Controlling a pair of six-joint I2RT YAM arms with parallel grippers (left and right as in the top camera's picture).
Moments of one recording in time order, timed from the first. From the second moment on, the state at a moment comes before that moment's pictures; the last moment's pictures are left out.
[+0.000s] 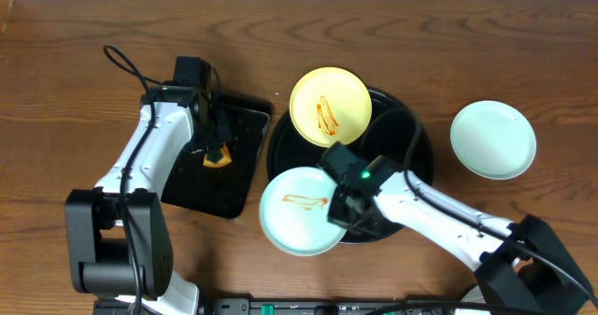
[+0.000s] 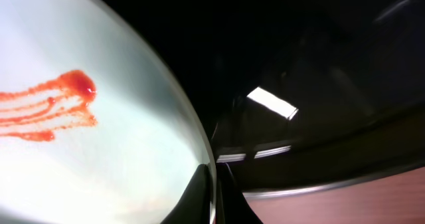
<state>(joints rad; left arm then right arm) -0.06 1.73 1.20 -0.87 0.01 -0.35 0.76 1.64 0.96 -0.85 -0.15 1.09</state>
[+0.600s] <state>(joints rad) -0.06 1.73 1.19 -0.89 0.02 -0.35 0.41 1.58 0.96 -0.86 0.14 0.65</state>
